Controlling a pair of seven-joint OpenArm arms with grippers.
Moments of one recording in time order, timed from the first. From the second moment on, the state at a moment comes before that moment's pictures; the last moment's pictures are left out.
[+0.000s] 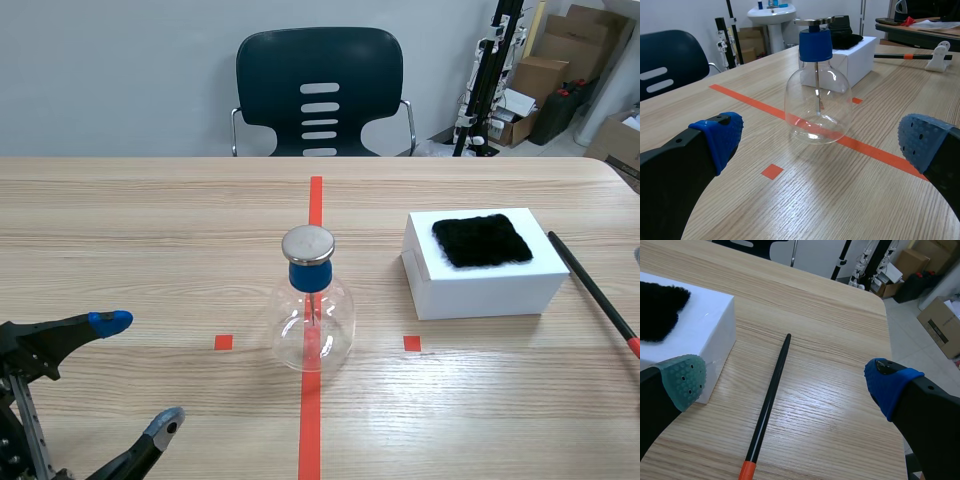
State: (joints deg) left arm 12.8 -35.4 27.5 56.5 4.0 -23.0 -75.3; right arm -20.1 49.7 -0.1 67.8 29.7 16.3 28.1
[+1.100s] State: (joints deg) left arm 12.8 -35.4 27.5 56.5 4.0 -23.0 -75.3; right arm -20.1 49.8 -0.1 67.8 29.2 16.3 28.2
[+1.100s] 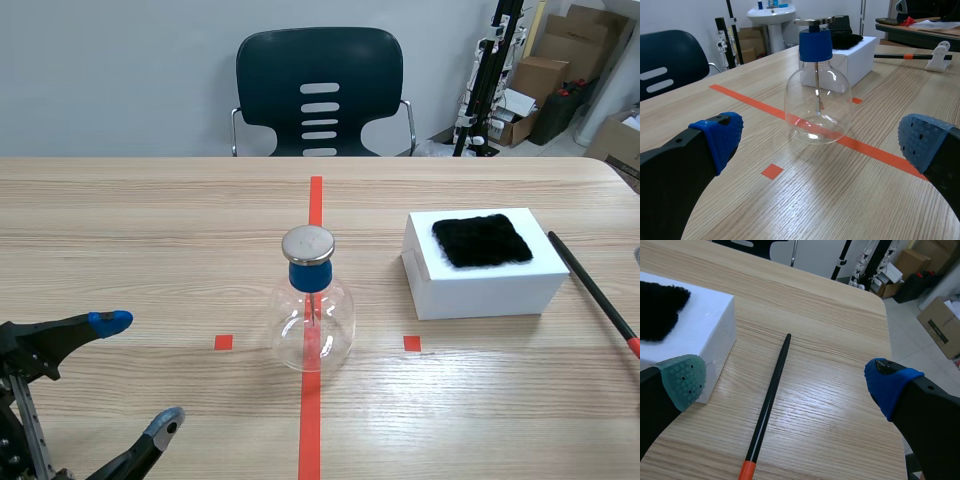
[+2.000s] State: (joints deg) left arm 32.3 -48.5 7.2 90.1 -0.8 -30.0 -61.6; right arm -48.6 37.4 24.3 93.2 13.1 14.4 29.9
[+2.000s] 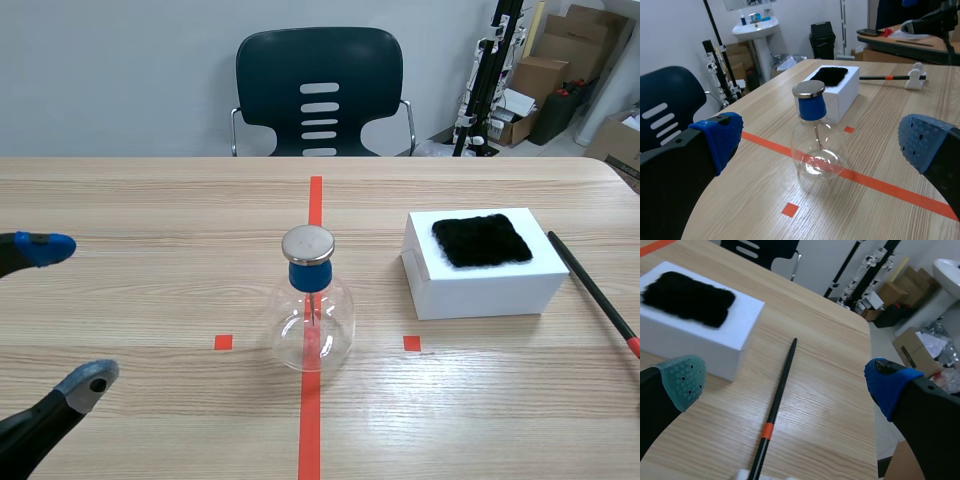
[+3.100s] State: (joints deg) left arm 53.5 -51.8 2.6 121.5 -11.5 -18.4 -38.0; right arm -55.9 30.2 15.8 113.6 3.8 21.4 27.4
